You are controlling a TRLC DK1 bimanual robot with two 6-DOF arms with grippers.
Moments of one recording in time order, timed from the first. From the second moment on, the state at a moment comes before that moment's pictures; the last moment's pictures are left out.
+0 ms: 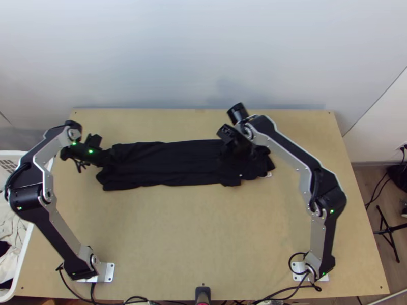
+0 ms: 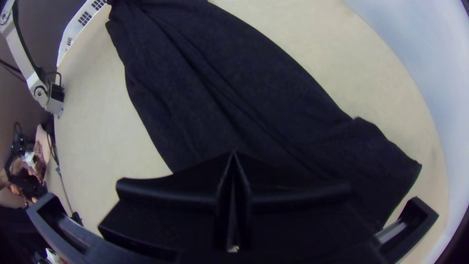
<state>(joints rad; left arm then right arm) 0.28 2.01 1.46 -1.00 0.61 0.27 0.53 2.06 1.77 -0.89 -0.32 -0.33</state>
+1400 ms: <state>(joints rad) -0.50 2.33 2.25 -1.00 0.76 -0.25 0.27 1.59 1.40 -0.95 -0.33 -0.31</state>
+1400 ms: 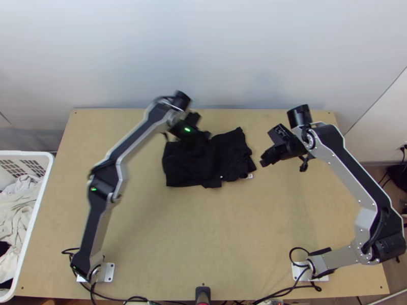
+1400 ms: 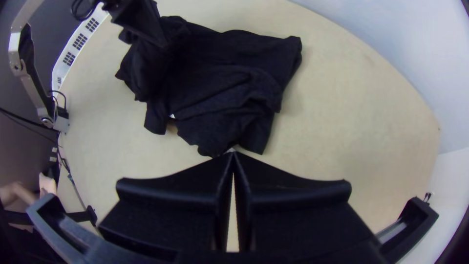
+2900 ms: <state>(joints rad) -0.56 2.29 2.25 -0.77 0.92 -0.39 0.27 1.48 1.26 -0.92 -0.28 -0.31</state>
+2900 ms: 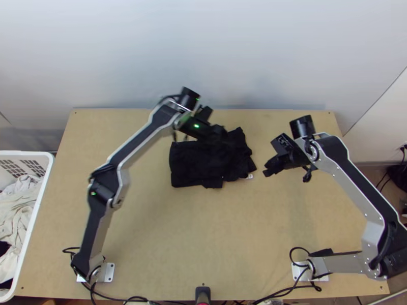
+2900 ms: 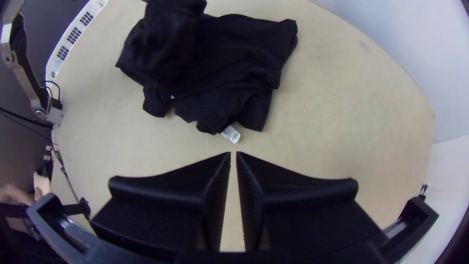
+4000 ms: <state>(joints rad) -0.53 2.35 2.25 -0.86 0.65 -0.16 0.23 1.30 1.11 -0.92 -0.27 -0.29</state>
